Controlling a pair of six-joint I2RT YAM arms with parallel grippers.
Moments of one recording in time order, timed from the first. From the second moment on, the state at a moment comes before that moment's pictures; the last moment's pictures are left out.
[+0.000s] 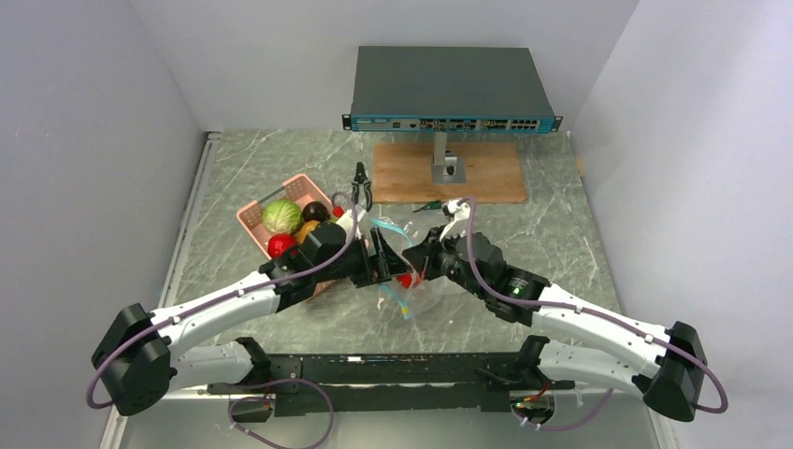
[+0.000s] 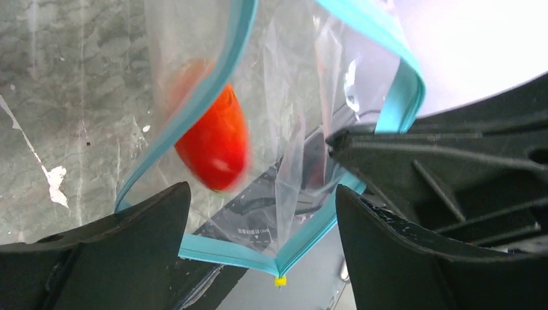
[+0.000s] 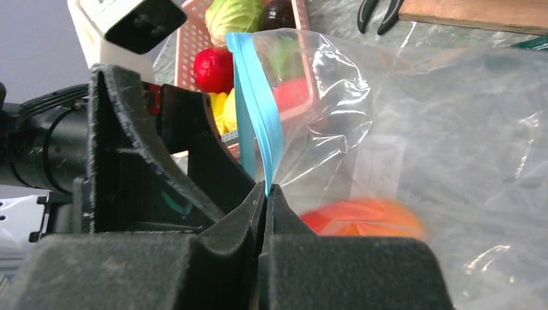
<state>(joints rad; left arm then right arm) -0.83 1.14 0.68 0.01 0.24 -1.06 0.97 0.95 0.68 -0.03 0.20 0.60</state>
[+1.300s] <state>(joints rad) -0.60 1.11 0.96 -0.81 -0.37 -0.72 0.97 0.89 0.64 -0.10 0.34 0.62</state>
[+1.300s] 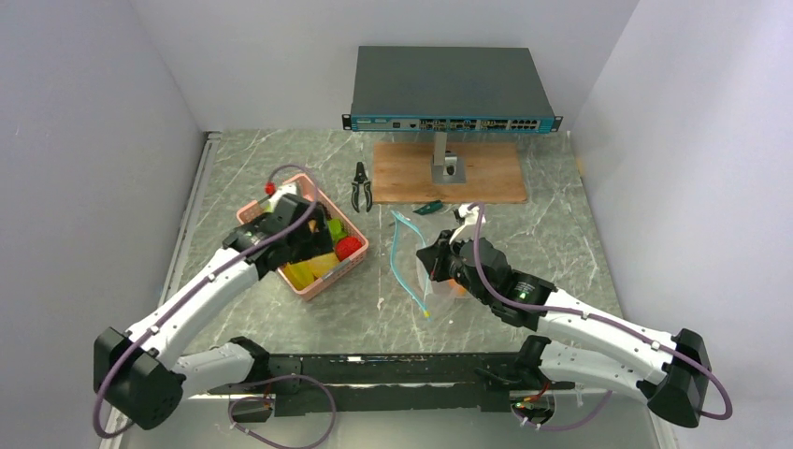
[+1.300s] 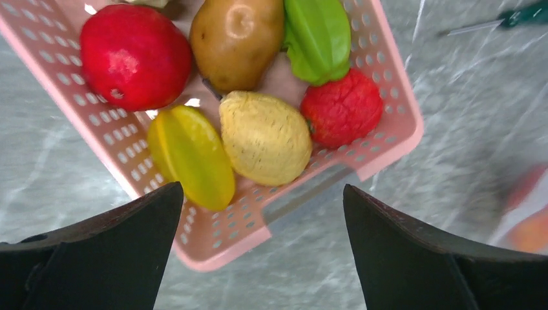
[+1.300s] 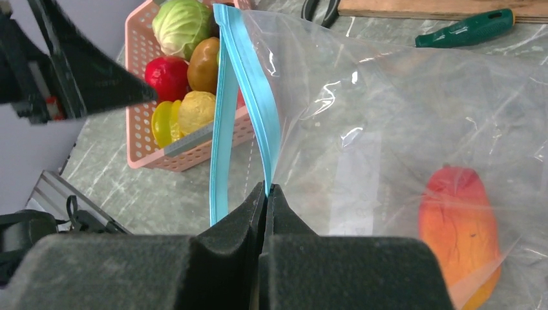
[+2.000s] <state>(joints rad) -0.31 1.31 0.80 -0.50 0.09 -0.83 0.97 0.76 0.63 -0.15 0.39 0.62</state>
